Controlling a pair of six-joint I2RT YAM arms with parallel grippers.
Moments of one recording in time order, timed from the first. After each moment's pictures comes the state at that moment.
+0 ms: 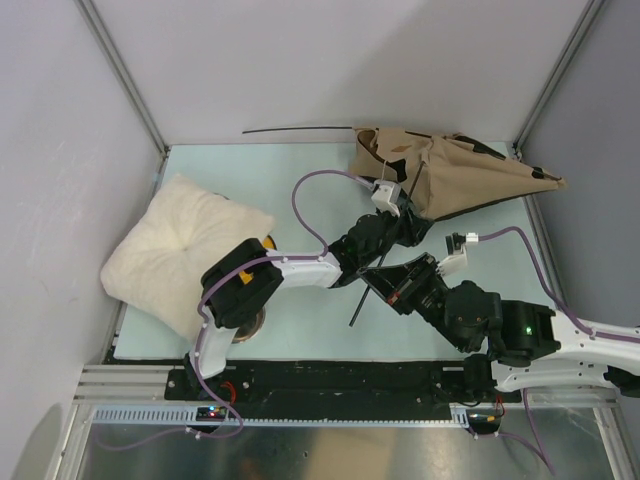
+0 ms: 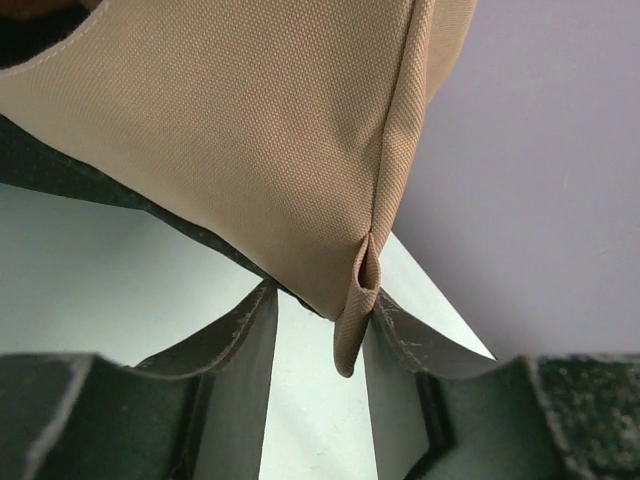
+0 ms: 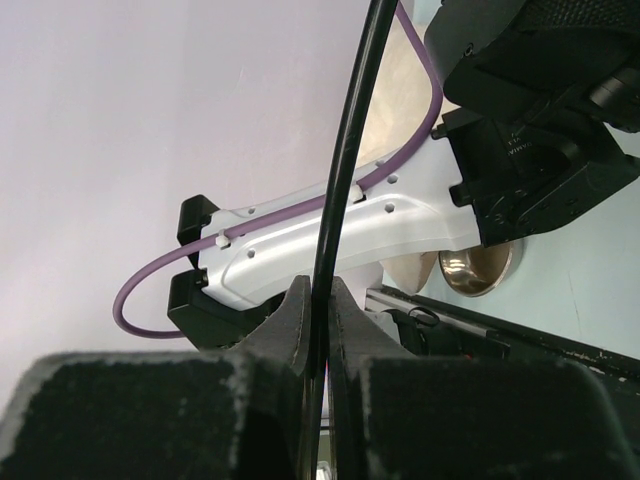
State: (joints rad) left arm -0.99 2.05 1.29 0.76 -0.15 -0.60; right arm 1.46 0.75 0.96 -0.36 0.78 1.36
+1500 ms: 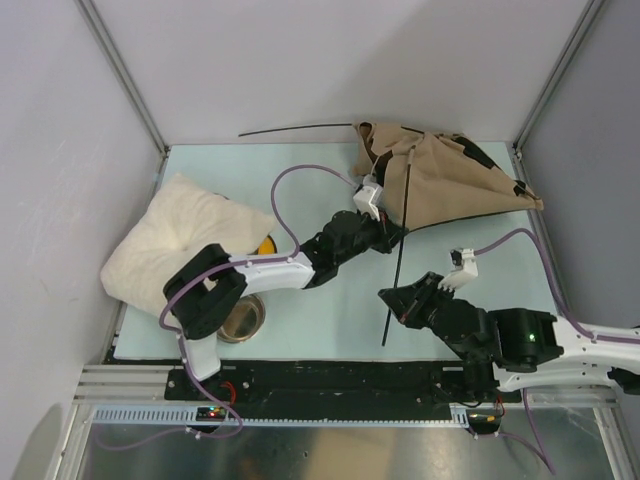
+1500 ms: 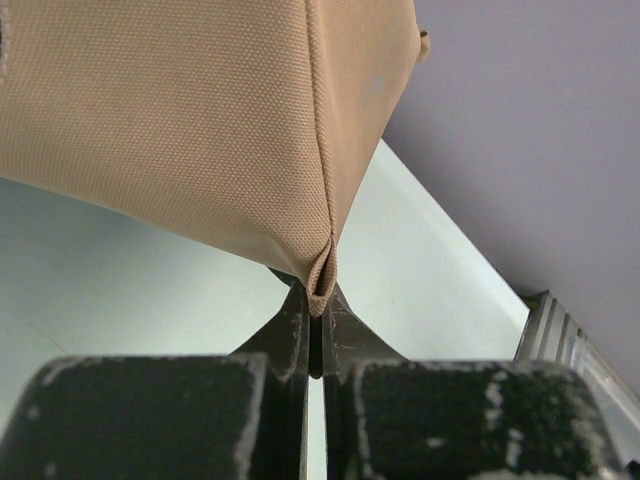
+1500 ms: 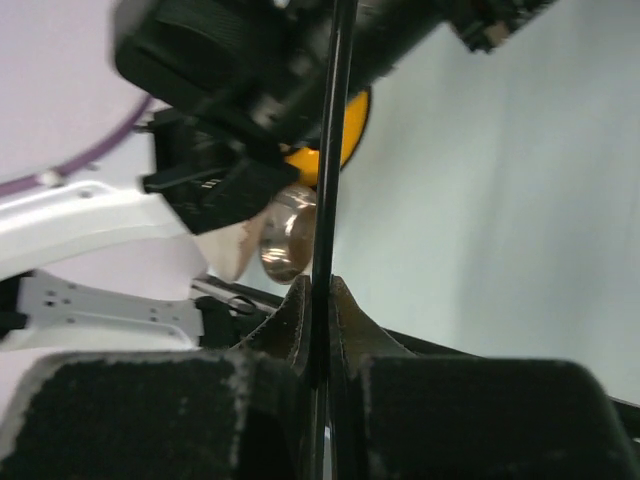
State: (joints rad) left arm -0.94 1.83 1.10 0.63 0.01 -0.57; right arm 1.51 0.68 0.88 -0.64 0.87 1.26
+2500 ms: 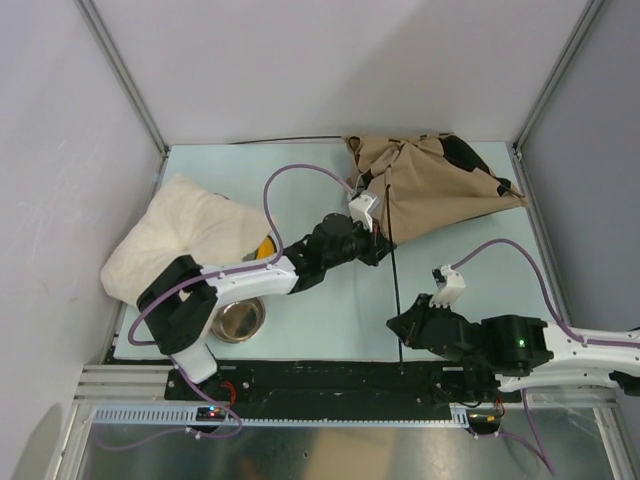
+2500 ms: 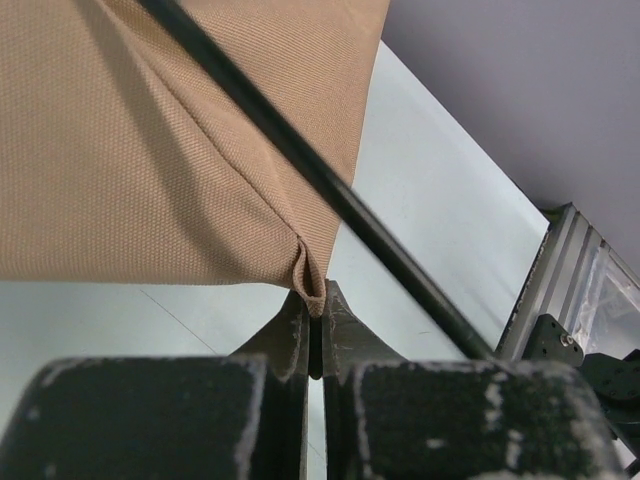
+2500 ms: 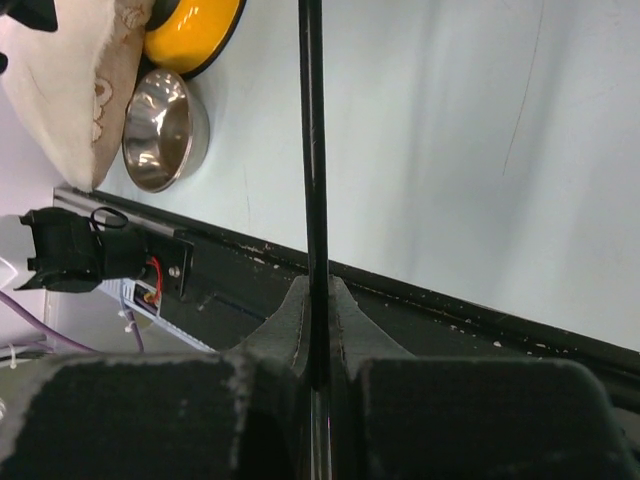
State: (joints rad) left arm -0.94 1.66 1.03 0.40 0.09 -0.46; right arm 1.51 0.63 0.73 -0.84 0.70 1.28
